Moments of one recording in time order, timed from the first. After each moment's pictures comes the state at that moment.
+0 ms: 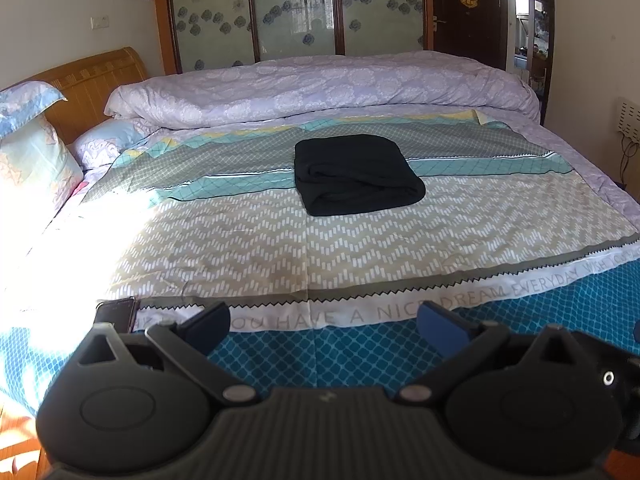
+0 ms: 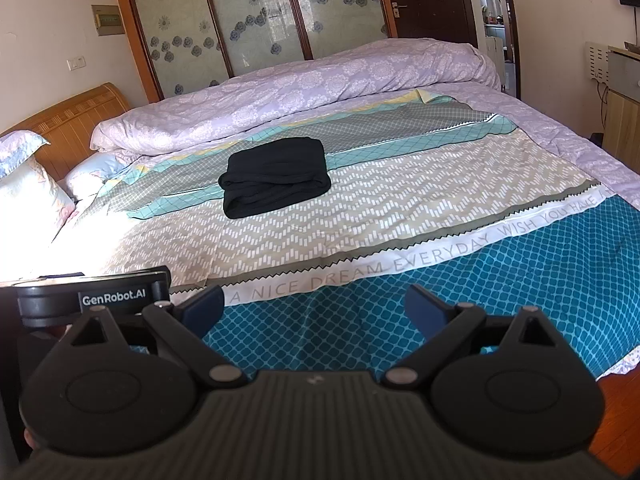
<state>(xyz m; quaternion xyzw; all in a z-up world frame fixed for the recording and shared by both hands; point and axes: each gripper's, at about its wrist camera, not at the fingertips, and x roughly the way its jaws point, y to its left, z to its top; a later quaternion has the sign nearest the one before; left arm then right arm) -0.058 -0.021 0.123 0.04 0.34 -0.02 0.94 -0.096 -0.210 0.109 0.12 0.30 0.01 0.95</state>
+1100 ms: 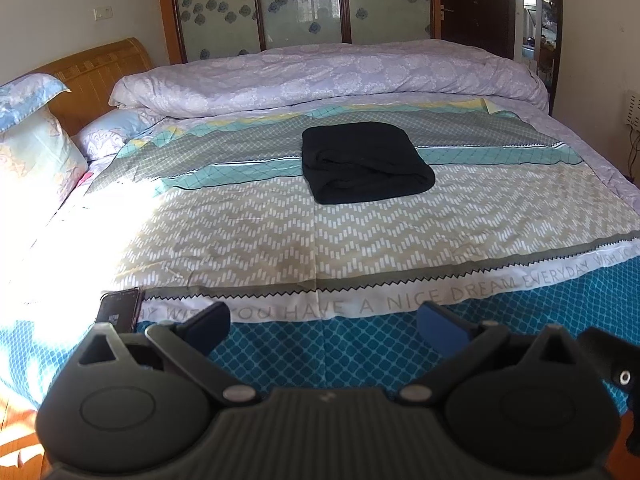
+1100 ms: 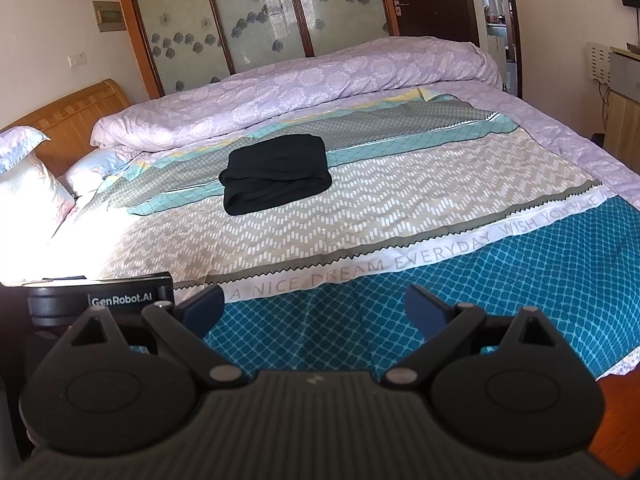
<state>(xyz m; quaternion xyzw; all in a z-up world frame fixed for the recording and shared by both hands) -0.052 -0.016 0.119 0.04 0.36 -0.01 0.93 -0.096 -0.207 0.109 0.12 0.30 0.01 0.95</state>
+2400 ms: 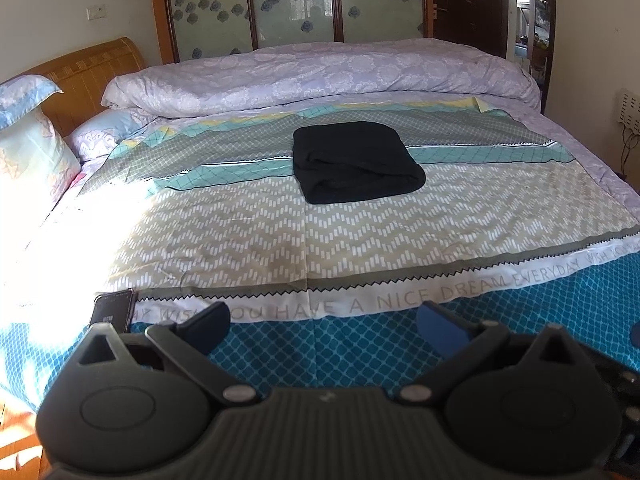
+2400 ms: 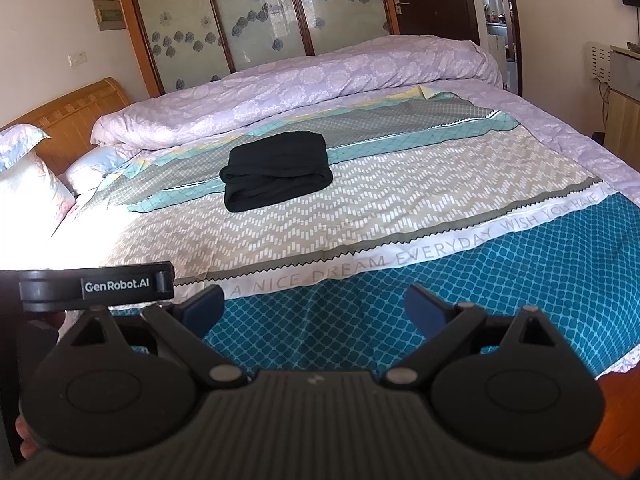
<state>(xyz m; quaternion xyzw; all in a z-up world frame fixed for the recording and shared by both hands) -0.053 -0.021 0.122 0.04 0.36 -0.02 0.93 -0.097 -0.205 0.106 0.12 0.30 0.01 0.95</state>
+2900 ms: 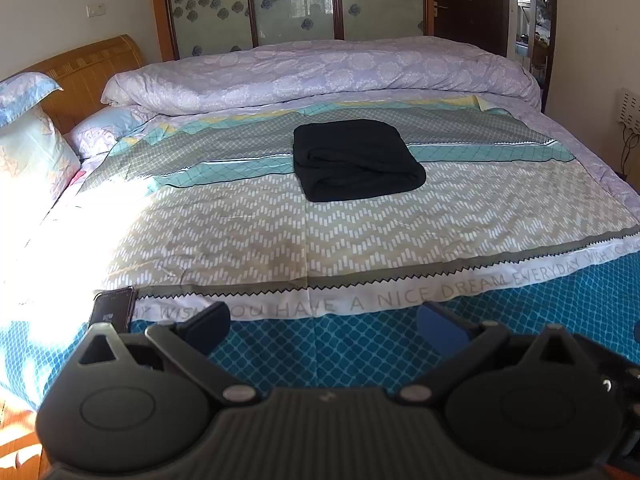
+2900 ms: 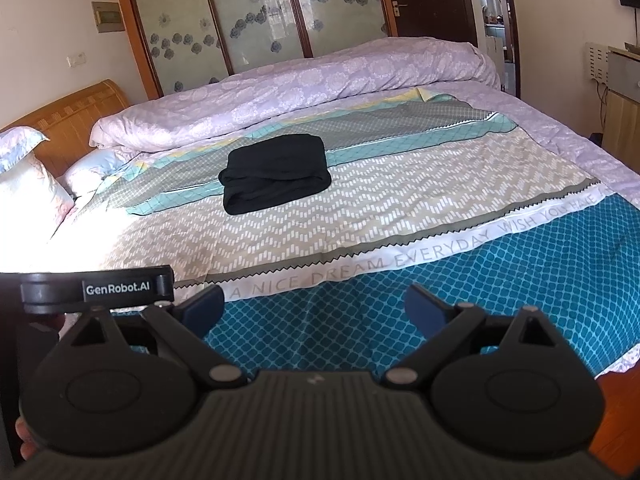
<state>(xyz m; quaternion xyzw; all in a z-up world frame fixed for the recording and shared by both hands) -0.052 -0.020 0.123 0.04 0.37 -0.02 0.93 -0.098 -0.206 0.109 0.12 0.29 0.00 0.95</state>
